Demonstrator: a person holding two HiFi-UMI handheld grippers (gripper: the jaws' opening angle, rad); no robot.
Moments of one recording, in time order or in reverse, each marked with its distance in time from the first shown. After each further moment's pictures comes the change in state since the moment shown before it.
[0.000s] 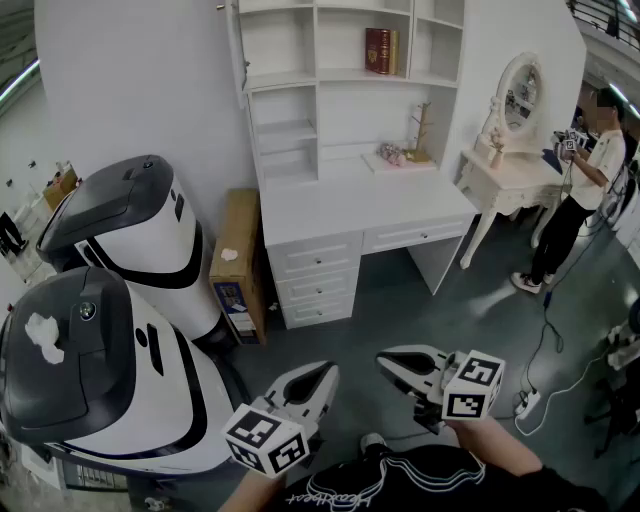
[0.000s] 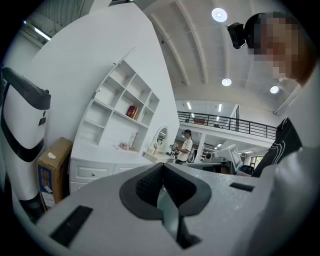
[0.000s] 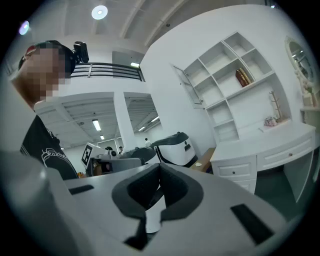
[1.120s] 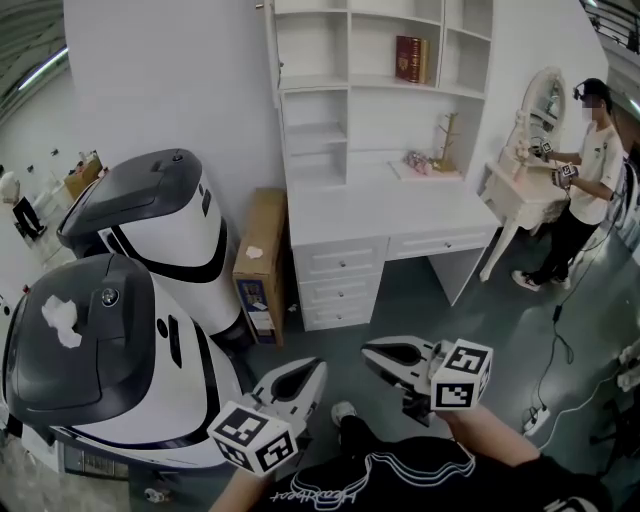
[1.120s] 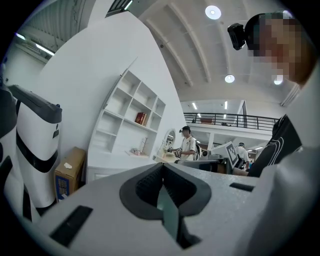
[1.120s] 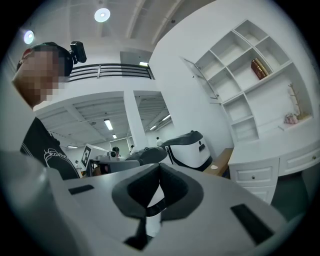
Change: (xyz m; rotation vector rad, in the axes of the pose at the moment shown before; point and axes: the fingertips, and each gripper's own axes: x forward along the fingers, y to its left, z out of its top) left arm -0.048 0.038 0.019 0.052 -0.029 0.106; right arm 0.070 0.025 0.008 -0.026 0.009 0.149
